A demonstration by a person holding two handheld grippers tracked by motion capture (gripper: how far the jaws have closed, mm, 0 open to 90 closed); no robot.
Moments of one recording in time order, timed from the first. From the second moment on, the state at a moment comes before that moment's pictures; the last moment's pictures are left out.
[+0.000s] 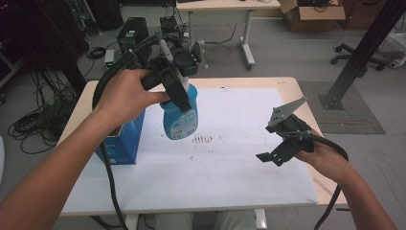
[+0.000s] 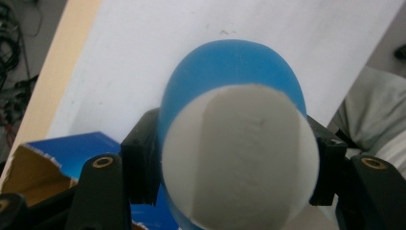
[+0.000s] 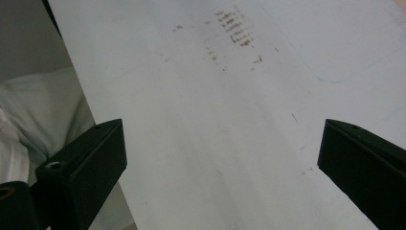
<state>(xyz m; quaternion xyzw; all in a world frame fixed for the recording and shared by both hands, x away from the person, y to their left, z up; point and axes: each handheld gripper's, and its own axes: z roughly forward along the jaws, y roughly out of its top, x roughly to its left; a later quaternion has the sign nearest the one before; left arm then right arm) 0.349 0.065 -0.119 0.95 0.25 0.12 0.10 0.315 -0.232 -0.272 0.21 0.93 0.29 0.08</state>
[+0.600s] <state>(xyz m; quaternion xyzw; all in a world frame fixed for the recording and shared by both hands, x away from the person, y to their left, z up) 0.378 0.108 -0.065 0.88 0.42 0.16 0.12 0.317 -0.254 -0.270 0.23 0.93 0.28 0.08</state>
